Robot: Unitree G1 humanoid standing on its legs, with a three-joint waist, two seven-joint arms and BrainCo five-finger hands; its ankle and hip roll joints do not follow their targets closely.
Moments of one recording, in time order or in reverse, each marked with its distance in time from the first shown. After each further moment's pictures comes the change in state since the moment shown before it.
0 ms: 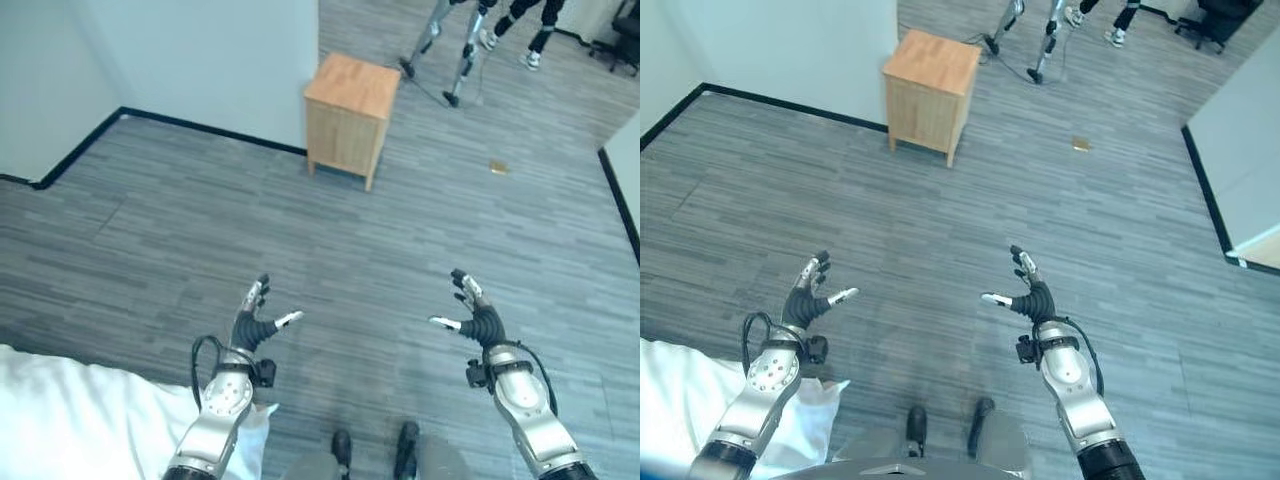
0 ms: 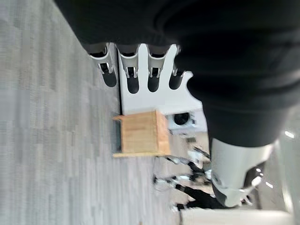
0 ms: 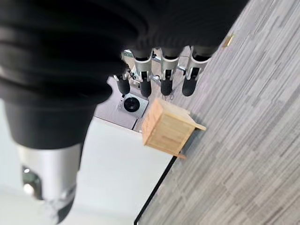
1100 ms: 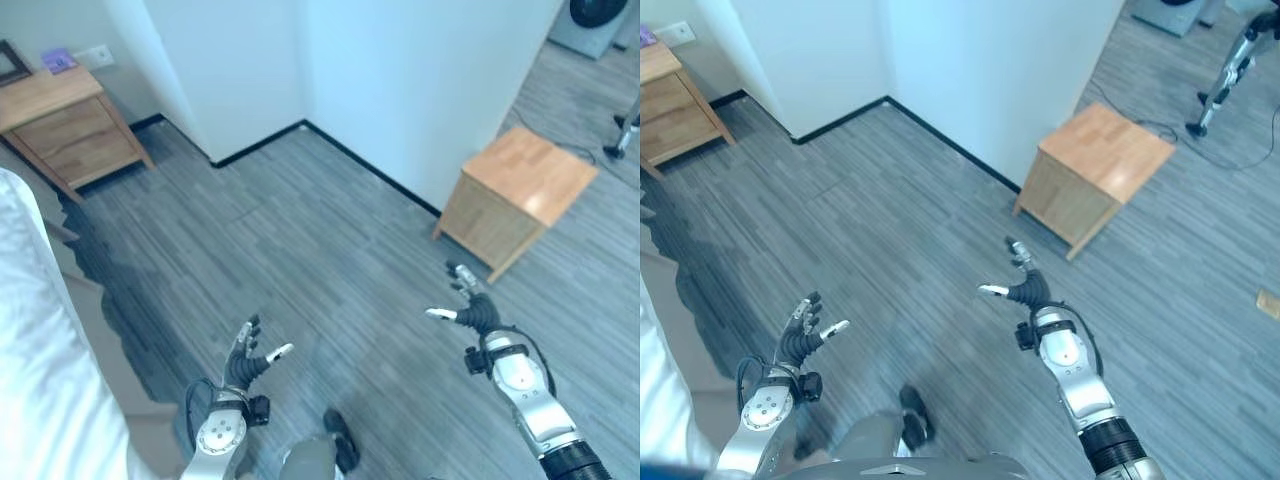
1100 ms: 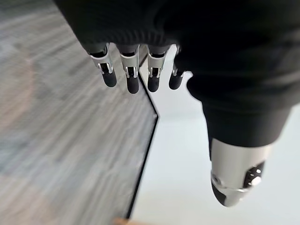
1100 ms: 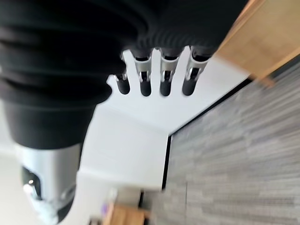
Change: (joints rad) left arm 0.070 -0.060 0.059 -0.029 -0.021 0.003 -0.029; right arm -0.121 -0.044 0.076 0.038 -0.056 0.026 0.027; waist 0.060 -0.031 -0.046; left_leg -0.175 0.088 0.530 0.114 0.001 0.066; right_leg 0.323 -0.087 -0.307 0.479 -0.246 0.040
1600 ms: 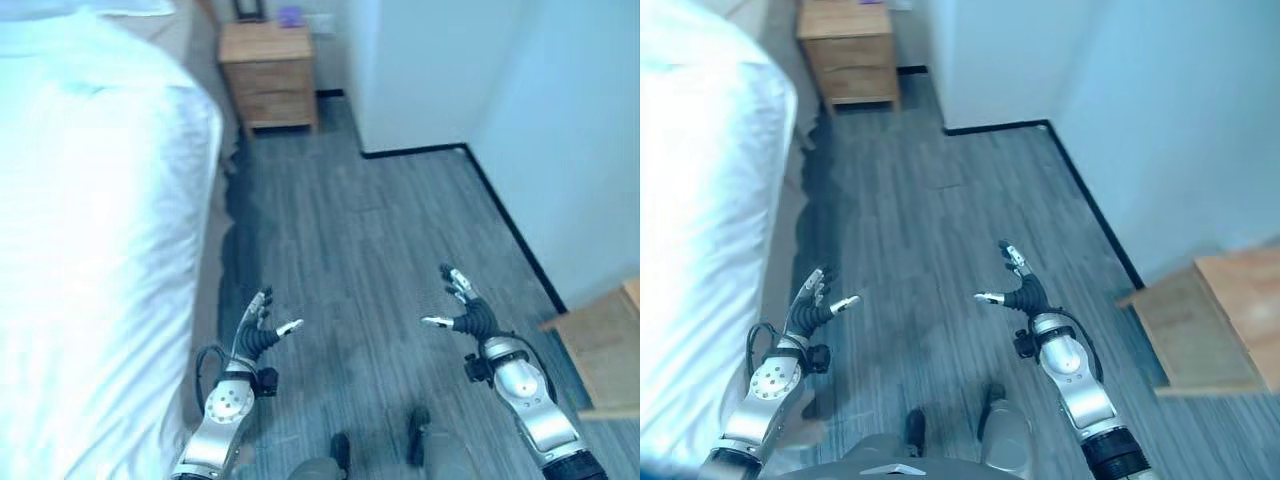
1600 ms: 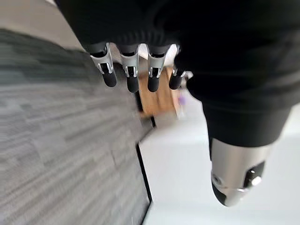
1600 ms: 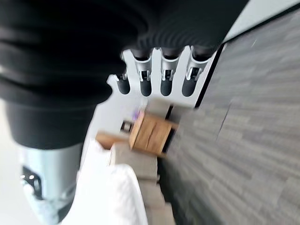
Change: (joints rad) left arm -0.055 0.048 -0.052 0.029 0.001 0.001 -0.043; right arm 0.050 -0.003 -0.035 -0.038 0.047 -0.006 0.024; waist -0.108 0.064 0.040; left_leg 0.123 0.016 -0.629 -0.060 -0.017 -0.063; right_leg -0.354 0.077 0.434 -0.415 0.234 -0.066
